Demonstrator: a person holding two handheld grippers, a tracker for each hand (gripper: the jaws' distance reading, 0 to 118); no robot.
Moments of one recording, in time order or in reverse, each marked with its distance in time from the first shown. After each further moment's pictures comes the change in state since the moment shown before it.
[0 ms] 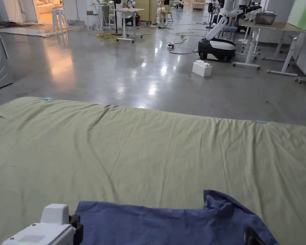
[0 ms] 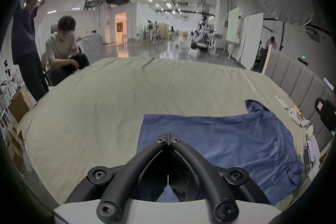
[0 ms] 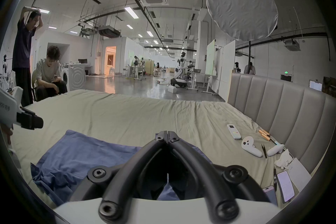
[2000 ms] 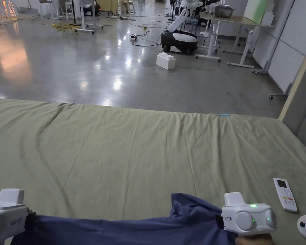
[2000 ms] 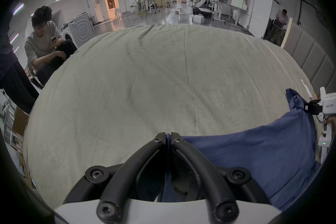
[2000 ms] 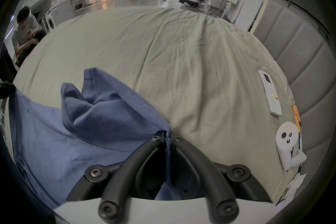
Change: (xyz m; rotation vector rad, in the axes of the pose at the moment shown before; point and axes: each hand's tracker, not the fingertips) left arm 0.005 0.072 -0.137 -0.180 0.037 -0.110; right arm 0.111 -0.055 -0.280 -0.702 0.074 0.022
